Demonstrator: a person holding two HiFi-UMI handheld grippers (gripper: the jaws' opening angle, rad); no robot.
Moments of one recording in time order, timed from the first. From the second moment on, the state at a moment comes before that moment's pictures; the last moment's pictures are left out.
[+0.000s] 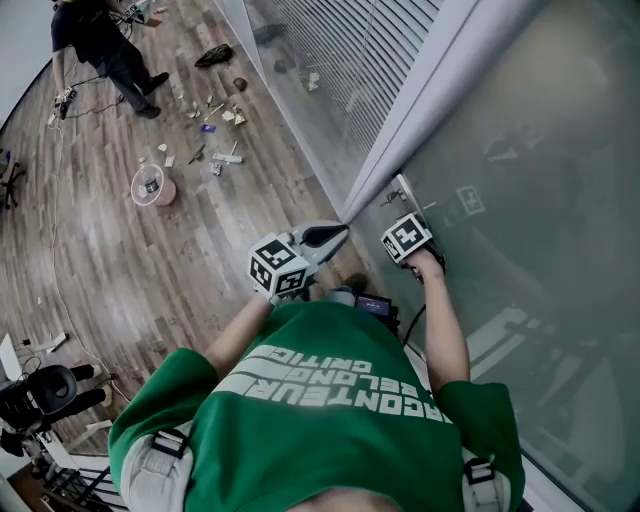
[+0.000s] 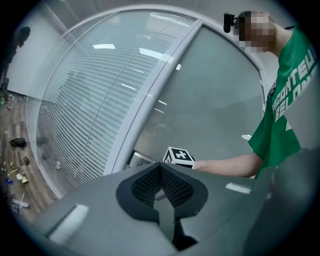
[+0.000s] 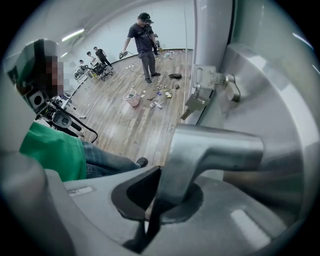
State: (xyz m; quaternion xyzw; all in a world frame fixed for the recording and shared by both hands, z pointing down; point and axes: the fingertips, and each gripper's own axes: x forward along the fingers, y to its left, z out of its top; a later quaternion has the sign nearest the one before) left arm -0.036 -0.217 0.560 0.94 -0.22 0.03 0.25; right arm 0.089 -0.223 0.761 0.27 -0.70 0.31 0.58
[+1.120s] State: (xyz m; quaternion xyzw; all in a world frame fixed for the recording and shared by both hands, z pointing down) left arm -0.028 -0.247 0.569 0.94 -0.22 0.04 0.26; right arm 0.070 -0.260 0.762 0.39 -0.82 0.15 0.40
